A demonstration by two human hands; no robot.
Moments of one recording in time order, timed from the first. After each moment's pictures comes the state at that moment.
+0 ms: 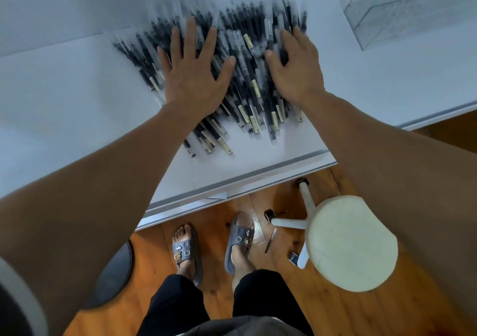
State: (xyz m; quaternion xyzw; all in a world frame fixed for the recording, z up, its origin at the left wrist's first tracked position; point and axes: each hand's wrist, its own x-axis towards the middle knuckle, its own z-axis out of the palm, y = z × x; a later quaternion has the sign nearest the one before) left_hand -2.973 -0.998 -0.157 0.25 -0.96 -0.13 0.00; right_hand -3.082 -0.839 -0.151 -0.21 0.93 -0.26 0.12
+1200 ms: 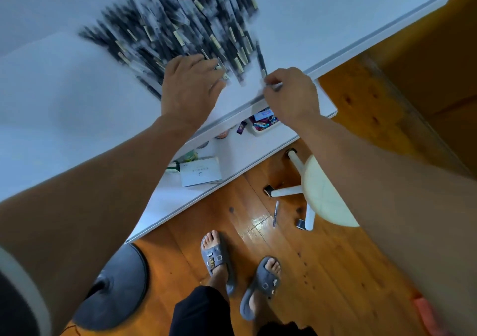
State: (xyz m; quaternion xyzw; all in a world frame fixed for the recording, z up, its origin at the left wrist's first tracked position) left_hand -2.886 -0.933 -0.158 -0.03 -0.99 -0.07 0.10; right_hand -2.932 -0.735 -0.140 -0.09 0.95 -0.28 0.07
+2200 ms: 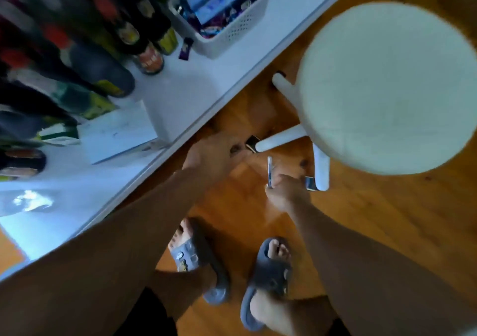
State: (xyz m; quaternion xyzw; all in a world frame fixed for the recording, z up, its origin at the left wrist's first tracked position) left_hand -2.780 -0.738 -0.541 -0.03 -0.93 -0.25 -0.28; right_hand -2.728 -0.556 -0.610 0.13 0.88 -0.16 0.43
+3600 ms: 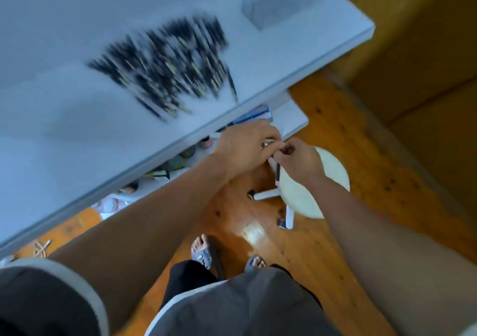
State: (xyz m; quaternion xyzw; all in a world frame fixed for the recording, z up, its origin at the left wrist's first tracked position) left_hand -2.816 -0.797 -0.067 -0.16 -0.94 -0.30 -0.03; right_hand -2.830 -0.633 -0.101 0.06 0.94 -0.27 0.20
